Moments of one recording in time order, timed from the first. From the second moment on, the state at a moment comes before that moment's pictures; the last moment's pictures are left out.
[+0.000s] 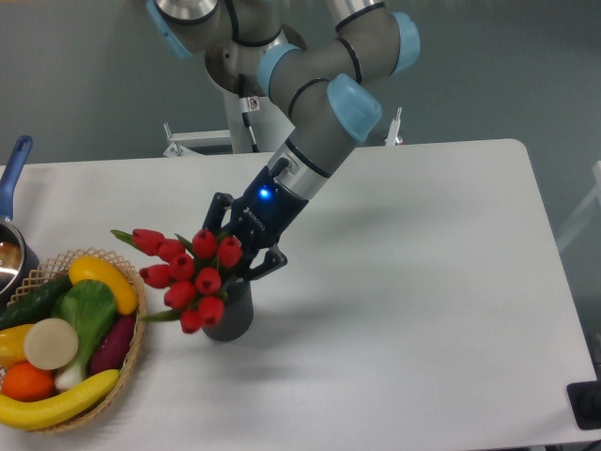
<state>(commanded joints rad) 2.52 -1.76 -1.93 -0.81 0.66 1.28</state>
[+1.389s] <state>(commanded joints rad) 2.60 -1.63 -1.84 -0.81 0.45 0.97</state>
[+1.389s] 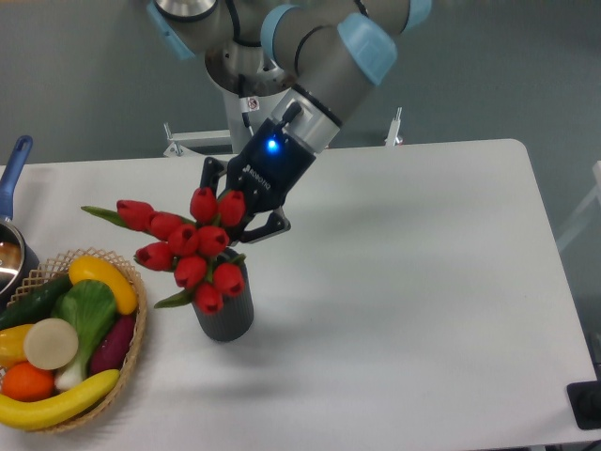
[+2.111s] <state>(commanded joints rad) 2.69 -1.63 -1.73 -0.81 0.38 0.81</state>
